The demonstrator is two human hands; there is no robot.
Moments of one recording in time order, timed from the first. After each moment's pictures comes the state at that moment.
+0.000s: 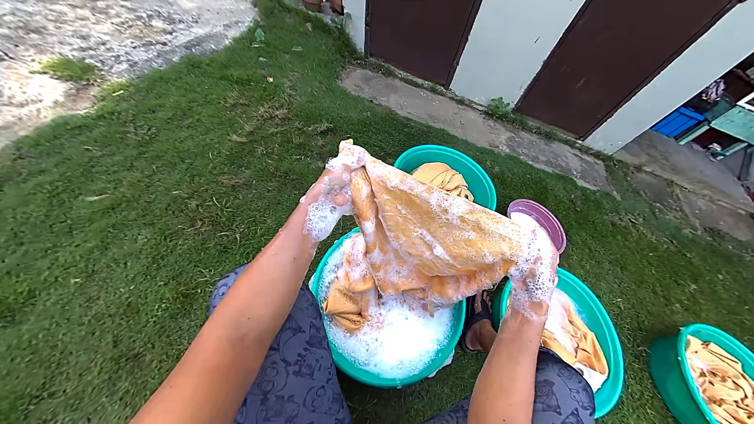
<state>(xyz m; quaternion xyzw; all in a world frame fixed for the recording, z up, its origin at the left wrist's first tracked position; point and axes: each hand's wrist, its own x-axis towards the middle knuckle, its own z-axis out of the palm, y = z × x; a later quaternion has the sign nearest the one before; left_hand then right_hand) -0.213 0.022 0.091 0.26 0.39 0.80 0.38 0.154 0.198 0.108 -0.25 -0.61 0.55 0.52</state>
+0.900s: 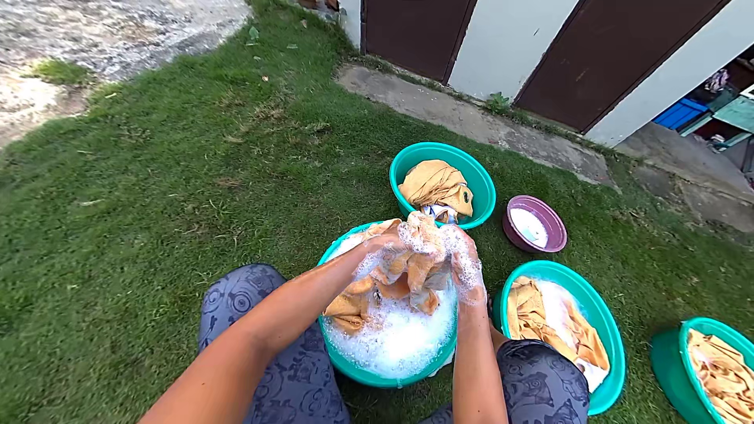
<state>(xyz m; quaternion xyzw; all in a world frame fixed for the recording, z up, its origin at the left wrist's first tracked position) -0.107 0.054 0.043 0.42 0.66 0.45 0.43 0.079 0.166 0.050 -0.24 -0.67 0.63 0.32</state>
